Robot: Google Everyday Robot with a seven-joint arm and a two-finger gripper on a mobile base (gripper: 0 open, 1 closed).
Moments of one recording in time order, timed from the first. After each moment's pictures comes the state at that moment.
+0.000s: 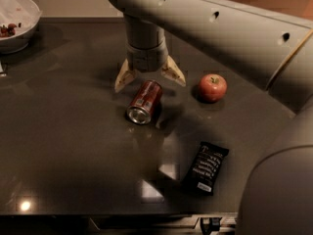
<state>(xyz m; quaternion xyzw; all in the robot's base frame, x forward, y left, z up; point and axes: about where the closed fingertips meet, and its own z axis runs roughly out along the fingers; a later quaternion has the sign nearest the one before) 0.582 0.009 0.856 -0.04 1.00 -0.02 0.05</state>
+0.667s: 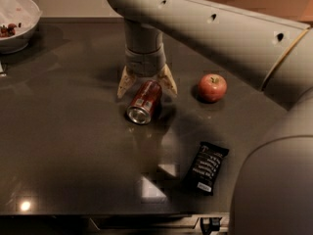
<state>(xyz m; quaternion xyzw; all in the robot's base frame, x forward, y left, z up) 0.574 0.018 0.841 0.00 1.00 0.00 0.02</state>
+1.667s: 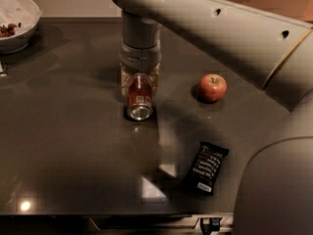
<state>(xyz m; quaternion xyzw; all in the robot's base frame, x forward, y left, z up) 0.577 0.040 0.855 -0.07 1.00 0.04 0.03</state>
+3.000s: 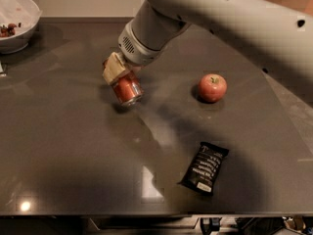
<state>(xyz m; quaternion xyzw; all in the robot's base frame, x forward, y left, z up) 0.573 0.087 0.912 -0.36 0.88 0.20 0.24</state>
